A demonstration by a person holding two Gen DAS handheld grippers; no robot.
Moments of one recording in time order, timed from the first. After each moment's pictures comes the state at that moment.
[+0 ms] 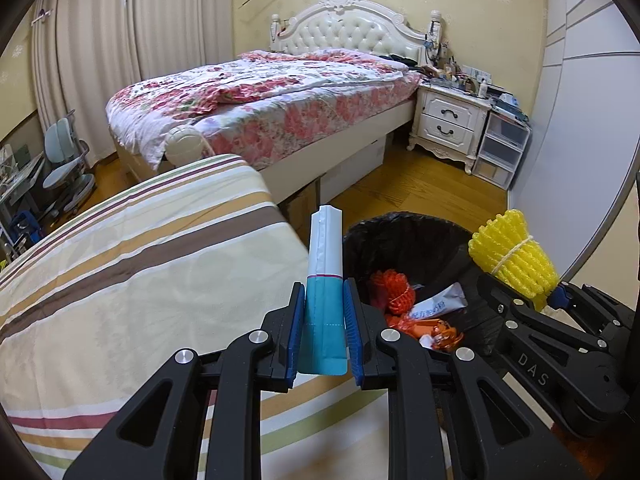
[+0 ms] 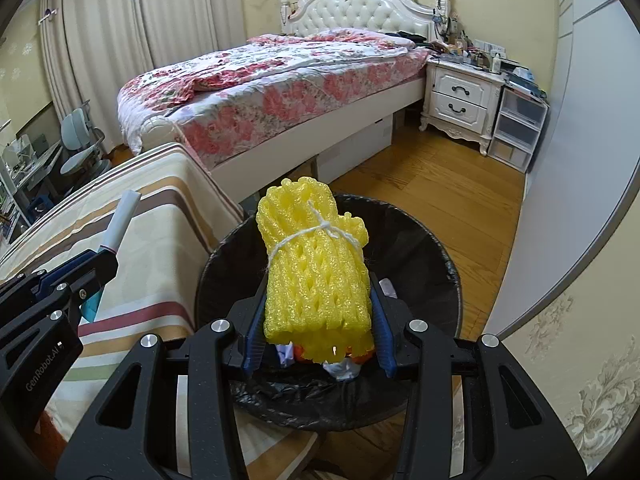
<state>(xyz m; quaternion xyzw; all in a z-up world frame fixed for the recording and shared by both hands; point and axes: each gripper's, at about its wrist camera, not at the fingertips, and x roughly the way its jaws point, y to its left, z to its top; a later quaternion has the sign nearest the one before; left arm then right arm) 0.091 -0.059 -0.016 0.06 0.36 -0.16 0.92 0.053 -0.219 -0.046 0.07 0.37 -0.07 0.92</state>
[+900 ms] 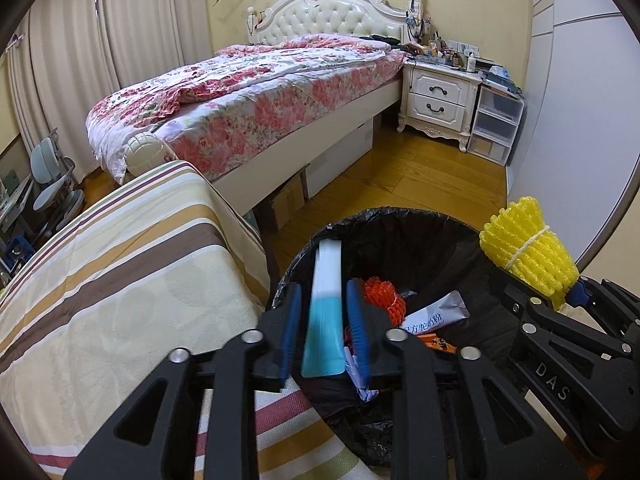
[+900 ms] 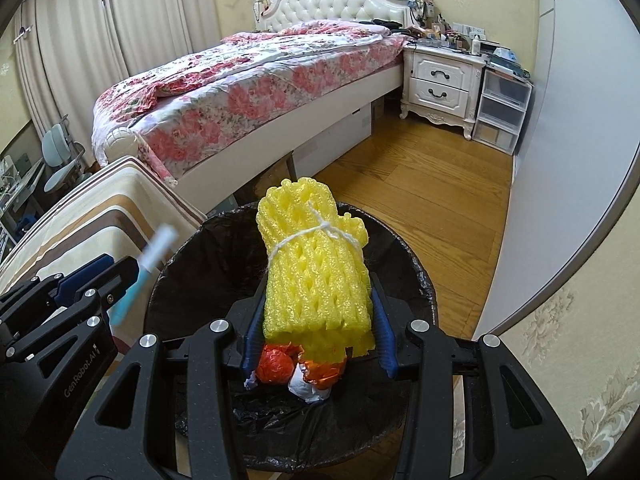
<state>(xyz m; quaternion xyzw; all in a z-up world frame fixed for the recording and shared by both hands) 0.128 -0.114 -0.044 0.10 0.38 -0.17 0.91 0.080 -0.267 -0.067 0.09 0.38 -0.10 0.91</state>
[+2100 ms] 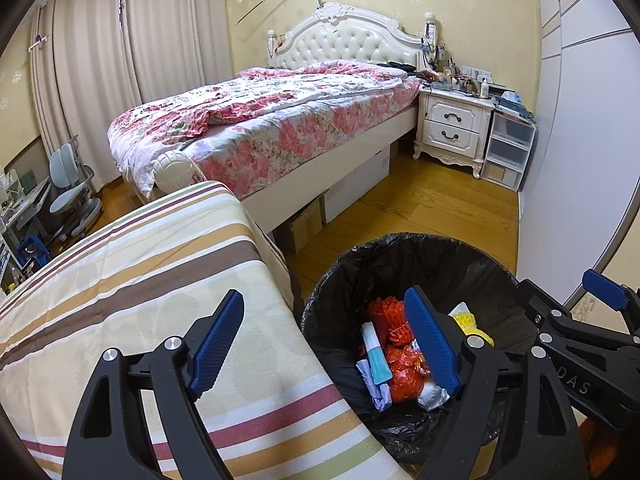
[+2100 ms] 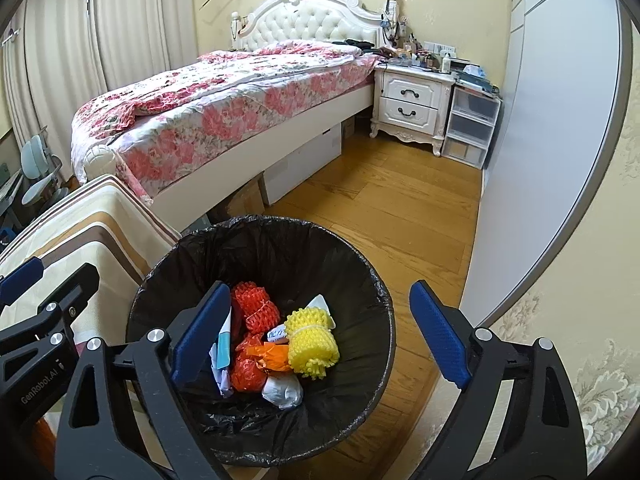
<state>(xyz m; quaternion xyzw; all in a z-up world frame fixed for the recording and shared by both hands) 0.112 -0.095 -0.024 0.09 0.33 -0.14 0.93 0.062 -0.272 -0.051 0.08 0.35 -0.16 0.92</state>
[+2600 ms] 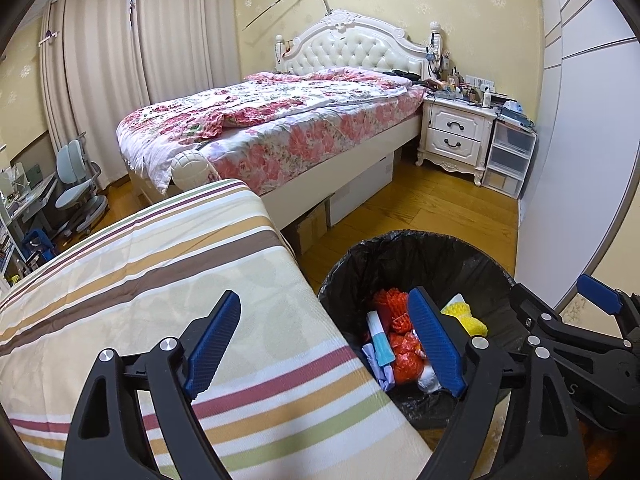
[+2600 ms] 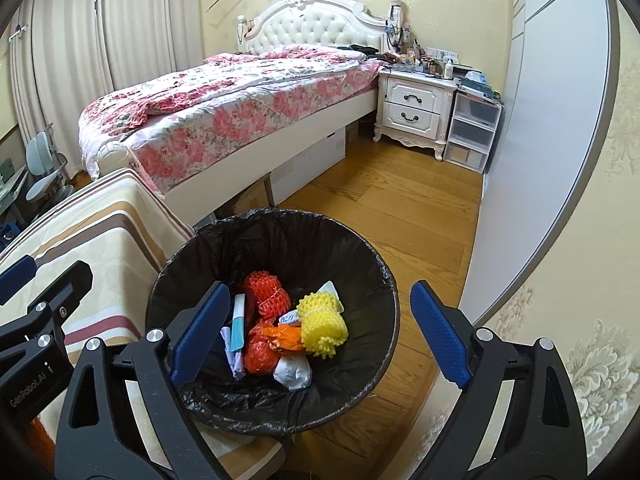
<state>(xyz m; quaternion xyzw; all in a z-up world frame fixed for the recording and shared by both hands) 0.081 -0.070 -0.011 0.08 0.32 -0.13 0.93 0.037 -0.249 -0.042 0.07 0.34 -0.15 0.93</state>
